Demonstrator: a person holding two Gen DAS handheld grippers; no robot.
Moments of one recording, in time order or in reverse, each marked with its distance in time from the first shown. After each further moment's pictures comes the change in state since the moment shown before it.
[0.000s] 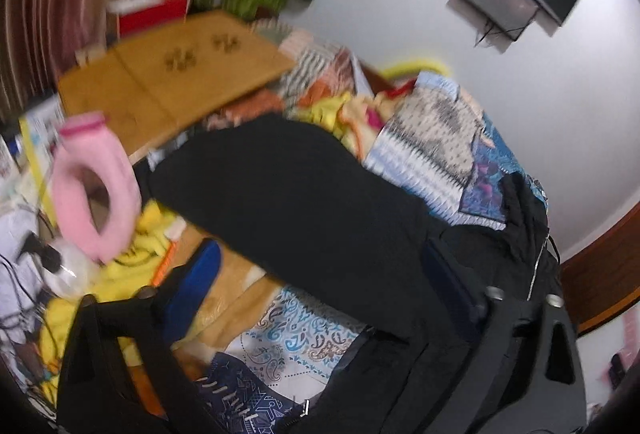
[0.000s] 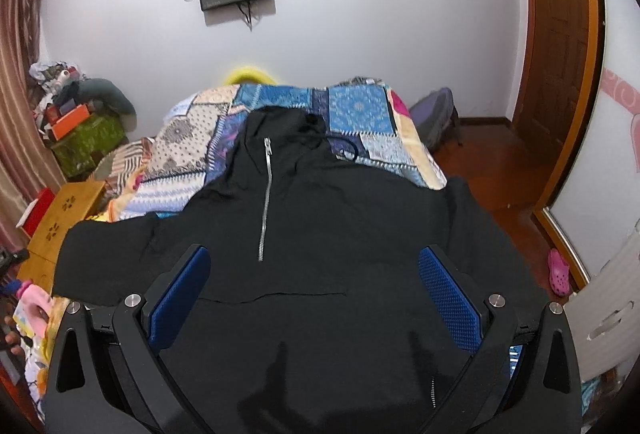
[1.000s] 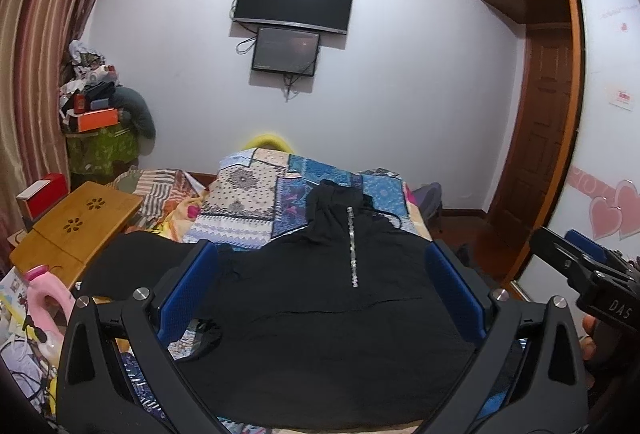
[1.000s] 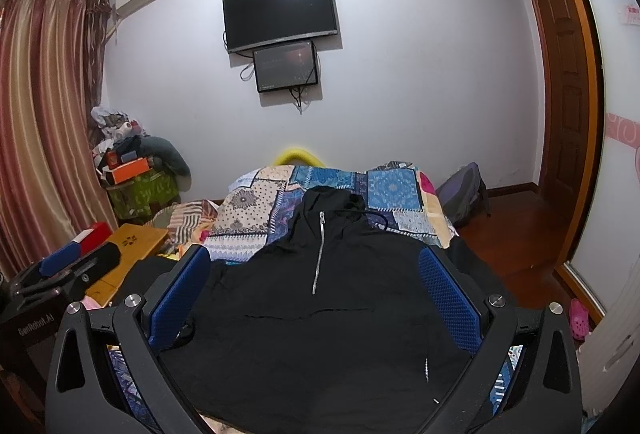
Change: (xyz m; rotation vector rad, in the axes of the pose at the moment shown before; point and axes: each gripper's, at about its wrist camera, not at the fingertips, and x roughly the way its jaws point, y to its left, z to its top) left arm -0.221 -0.226 -0.174 0.572 -0.385 -0.310; right arm -0.112 0.021 -0.026 -0.047 -0.327 0.146
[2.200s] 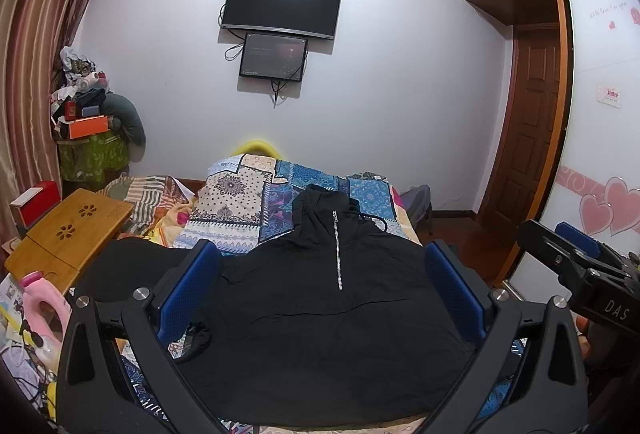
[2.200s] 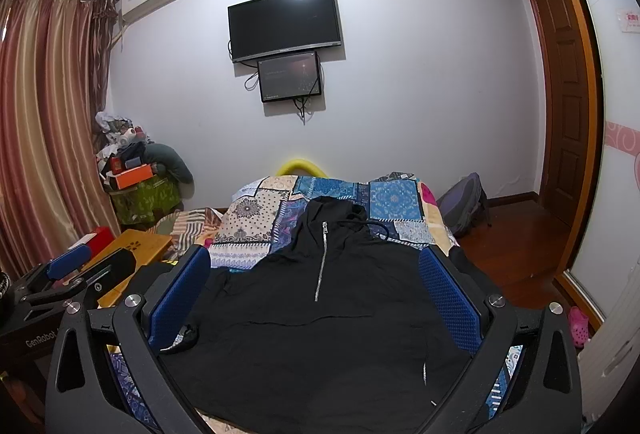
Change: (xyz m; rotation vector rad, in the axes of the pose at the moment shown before) left arm -0.014 -0.017 0.000 0.023 -0.020 -0.049; right arm -0.015 0.004 0.006 -0.009 -0.043 0.009
